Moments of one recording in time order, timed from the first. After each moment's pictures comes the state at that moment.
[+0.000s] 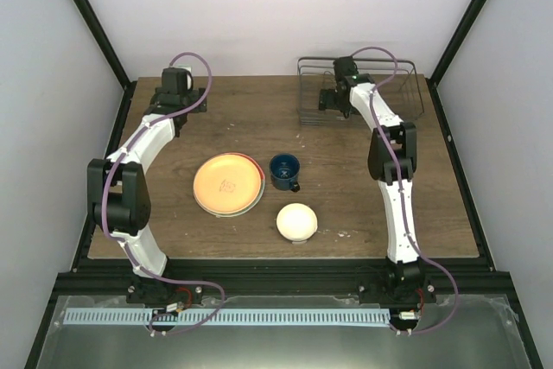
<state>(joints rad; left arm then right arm) -0.13 1.76 1.39 -0.21 -0.26 -0.01 0.21 2.46 2.26 -0.82 0.07 0.26</state>
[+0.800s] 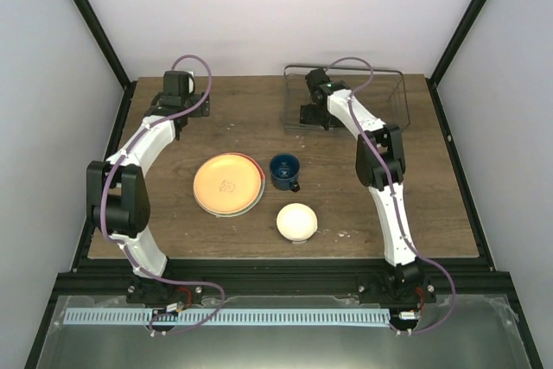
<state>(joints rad) -0.14 1.75 1.37 -0.27 -0.22 -0.04 0.35 2.44 2.19 -0.95 0.16 0.37</state>
